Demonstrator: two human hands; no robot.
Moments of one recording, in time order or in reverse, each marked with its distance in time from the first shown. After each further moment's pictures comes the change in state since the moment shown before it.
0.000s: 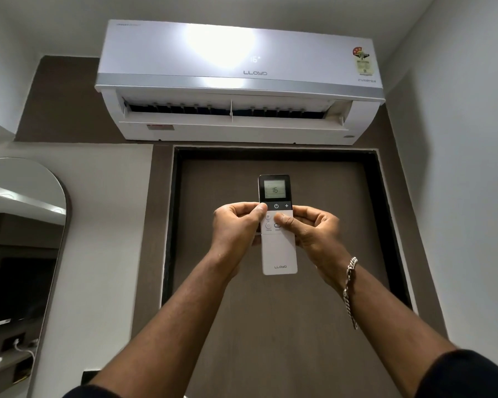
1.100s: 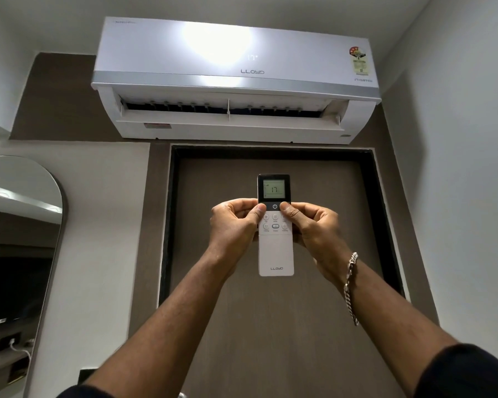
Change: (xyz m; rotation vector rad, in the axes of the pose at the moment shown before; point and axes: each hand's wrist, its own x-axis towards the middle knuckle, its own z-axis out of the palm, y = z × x) left_hand -0.004 0.000 -0.002 0.074 -0.019 0.090; right_hand -0.003 -0.011 0.001 -0.017 0.023 0.031
